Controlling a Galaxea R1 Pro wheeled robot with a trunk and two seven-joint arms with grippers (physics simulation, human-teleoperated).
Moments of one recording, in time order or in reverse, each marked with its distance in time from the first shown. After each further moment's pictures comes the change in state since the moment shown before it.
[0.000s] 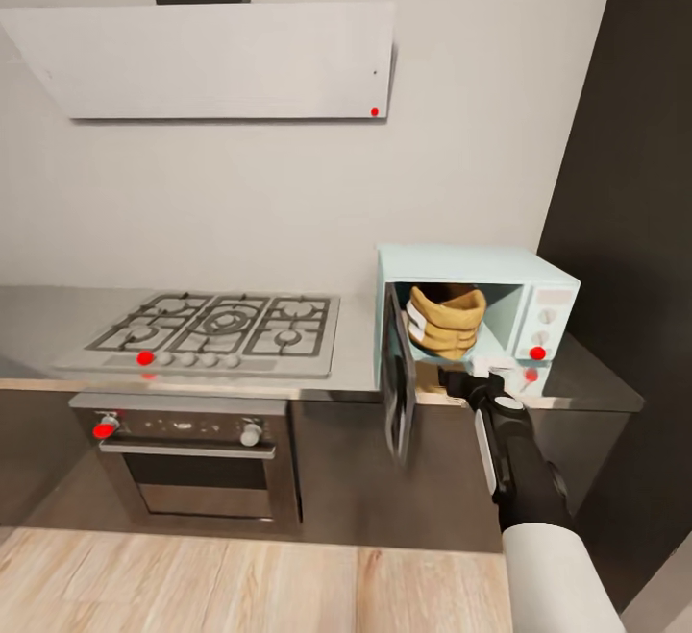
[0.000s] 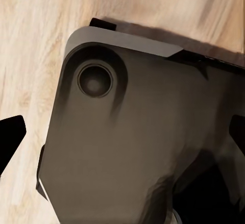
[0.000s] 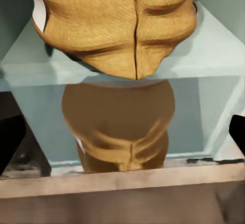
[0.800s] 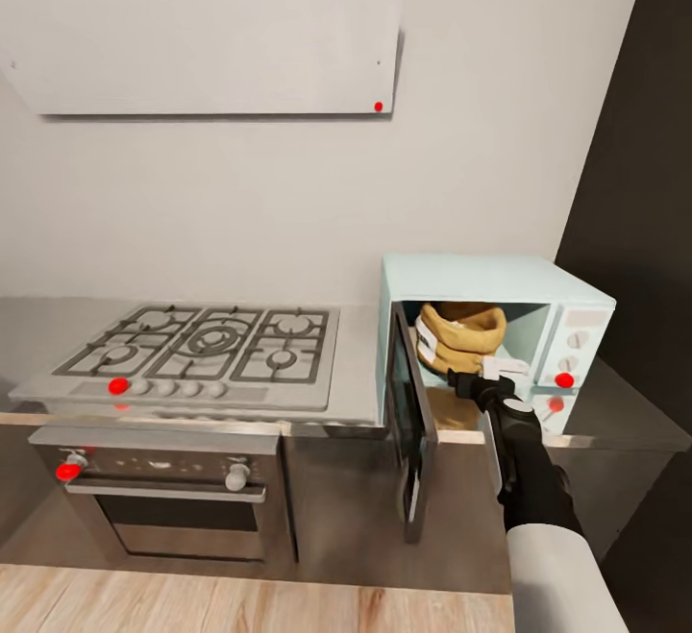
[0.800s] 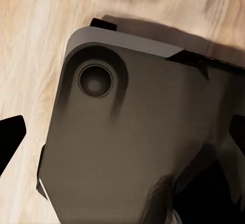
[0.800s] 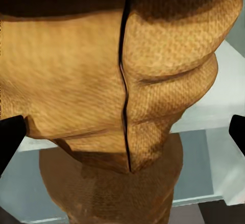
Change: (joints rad) left arm 0.000 -0.001 0.001 -0.001 0.000 0.000 0.005; right arm 0.000 -0.003 -0.048 -0.001 0.000 -0.009 -0.017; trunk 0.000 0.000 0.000
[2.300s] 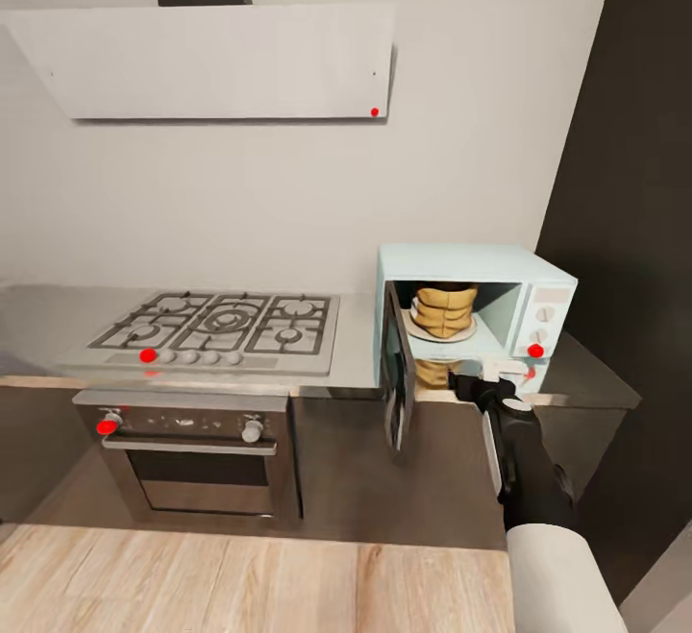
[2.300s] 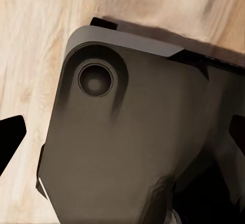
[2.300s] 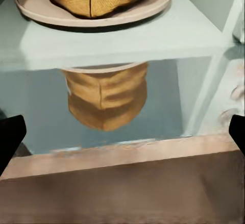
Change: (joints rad) left arm 0.000 -0.001 0.003 0.001 0.000 0.000 0.002; right arm 0.000 0.000 0.000 0.000 0.024 0.035 -0.001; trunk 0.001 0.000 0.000
